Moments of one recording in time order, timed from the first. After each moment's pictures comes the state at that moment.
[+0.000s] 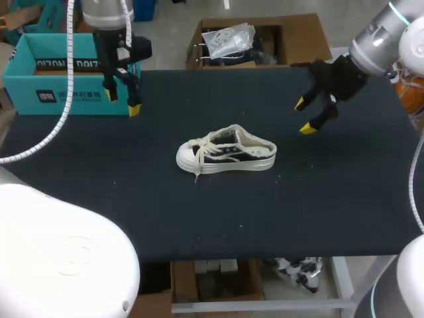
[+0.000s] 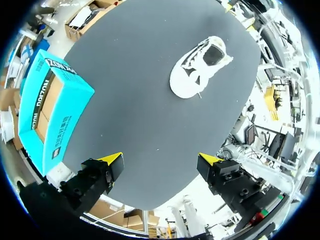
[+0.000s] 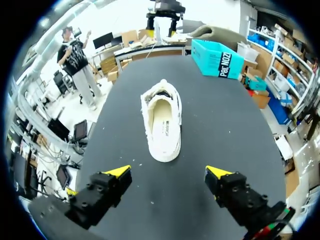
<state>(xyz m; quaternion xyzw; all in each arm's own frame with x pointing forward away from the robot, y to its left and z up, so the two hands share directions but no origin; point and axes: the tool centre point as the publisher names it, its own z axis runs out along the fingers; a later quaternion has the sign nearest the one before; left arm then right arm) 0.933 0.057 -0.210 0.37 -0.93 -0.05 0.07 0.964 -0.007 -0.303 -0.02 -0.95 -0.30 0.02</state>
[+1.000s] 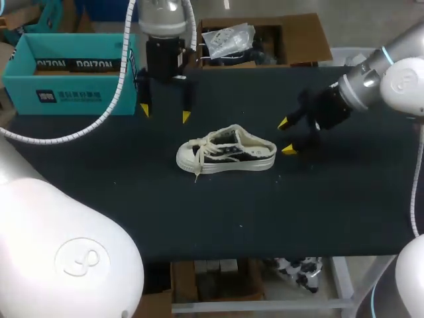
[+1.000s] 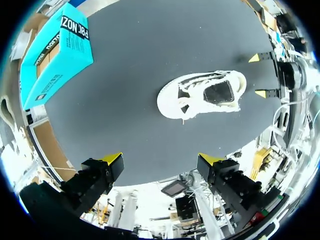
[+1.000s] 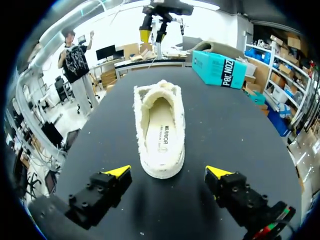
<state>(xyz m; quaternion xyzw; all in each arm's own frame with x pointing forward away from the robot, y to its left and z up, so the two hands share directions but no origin) 0.903 -0.054 -0.220 0.61 -0.78 -0.09 0.08 0.962 0.029 -0.371 -0.01 -0.92 -0.38 0.00</state>
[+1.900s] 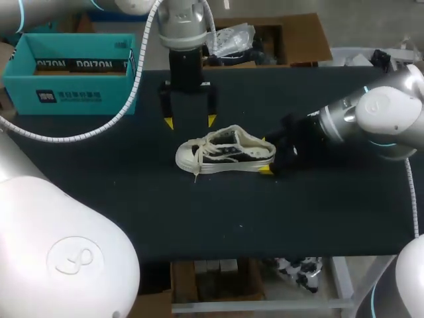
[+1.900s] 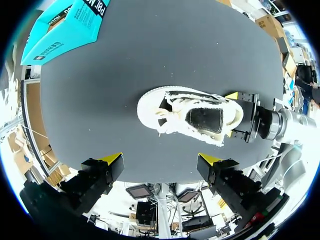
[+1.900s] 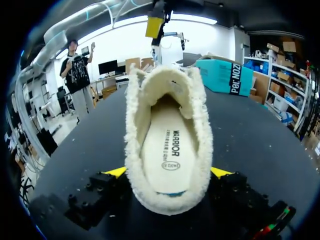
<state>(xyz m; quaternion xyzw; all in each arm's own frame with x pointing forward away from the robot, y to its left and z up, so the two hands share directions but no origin) 0.903 -0.108 -0.247 0.73 -0.68 -0.07 0.09 0.947 0.090 -0.426 -0.01 -0.89 -0.46 0.01</state>
